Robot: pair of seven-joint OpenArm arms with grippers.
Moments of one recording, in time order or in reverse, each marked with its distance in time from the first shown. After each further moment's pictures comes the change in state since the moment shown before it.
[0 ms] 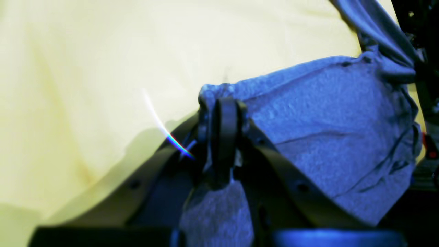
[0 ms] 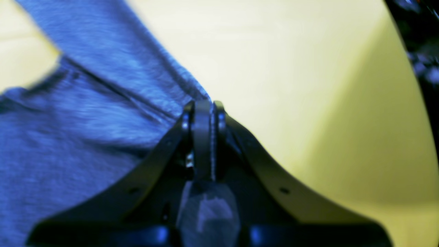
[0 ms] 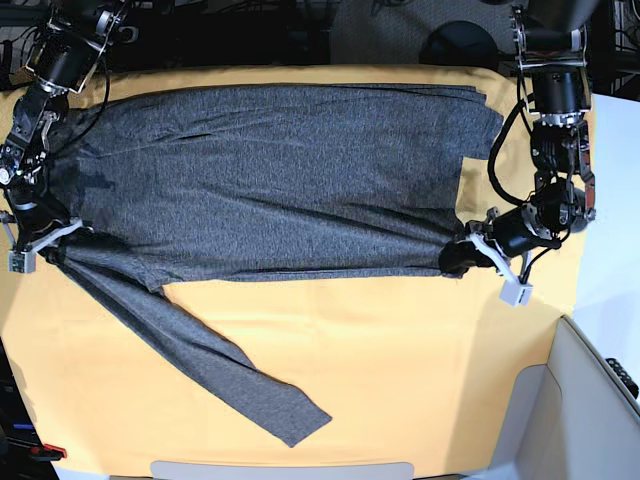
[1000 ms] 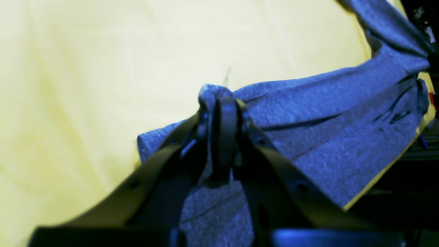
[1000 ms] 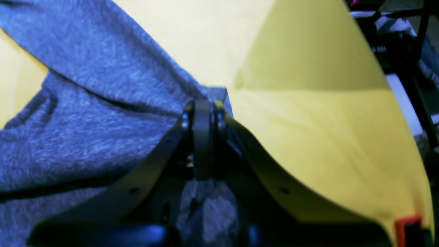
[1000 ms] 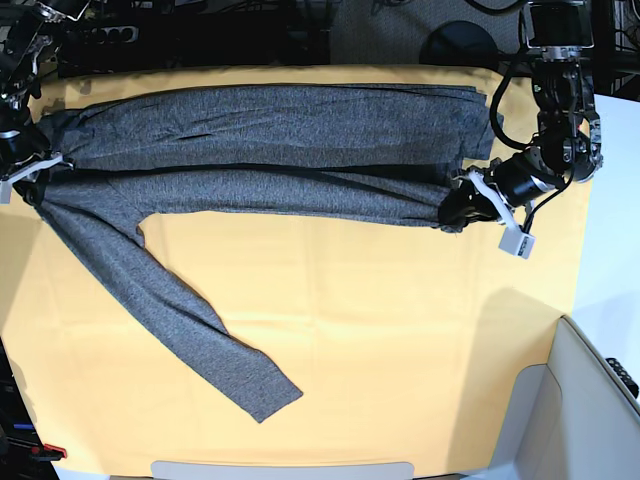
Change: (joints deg) left arm 16.7 -1.3 -3.6 19.6 -0.1 -0.1 0.6; right arm -18.6 -1.5 9.9 13.8 9.4 0.4 -0.1
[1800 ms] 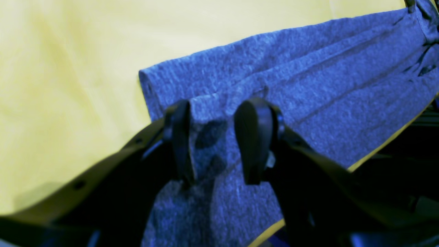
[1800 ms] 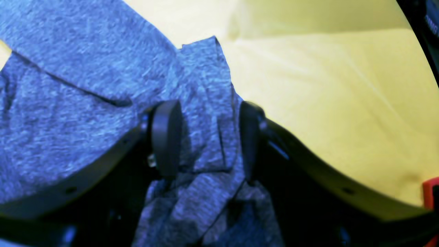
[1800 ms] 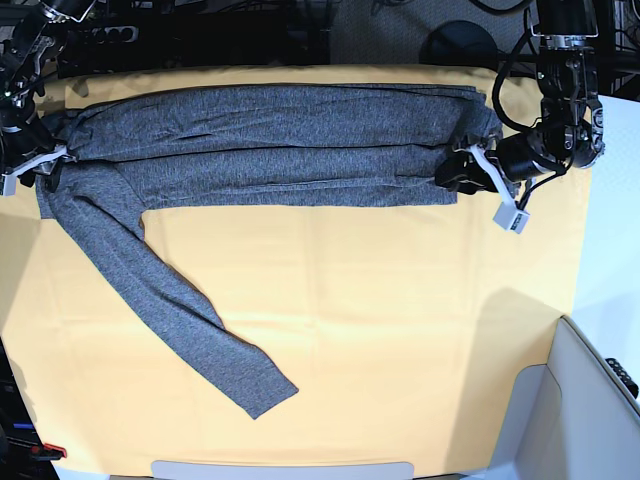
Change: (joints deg) left arm 2.9 -0.7 -0.1 -0.3 0.4 0.0 7.6; right arm 1.2 -0.7 0.8 -3.8 -0.1 -0.4 -4.3
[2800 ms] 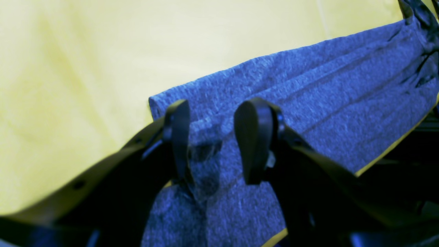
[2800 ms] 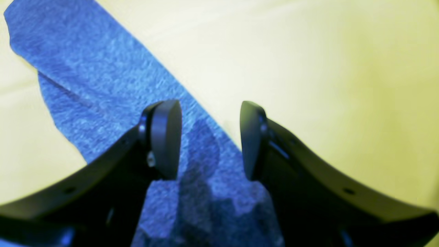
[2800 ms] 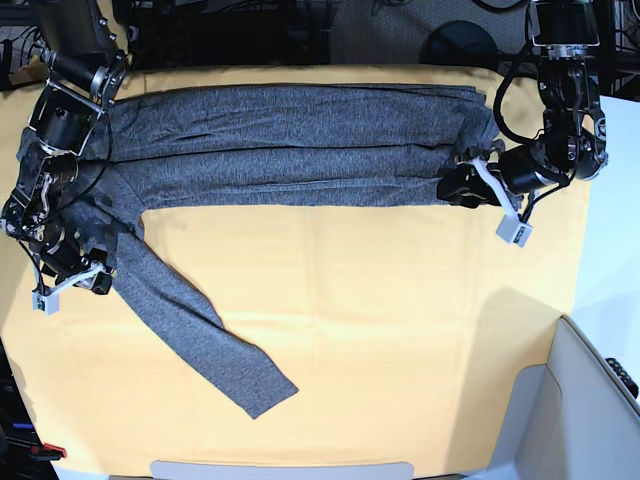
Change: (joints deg) left arm -2.6 0.0 -0.2 0.2 0.0 0.2 0.4; right arm 33.7 1.7 -14.3 -30.7 -0.1 -0.2 -6.3
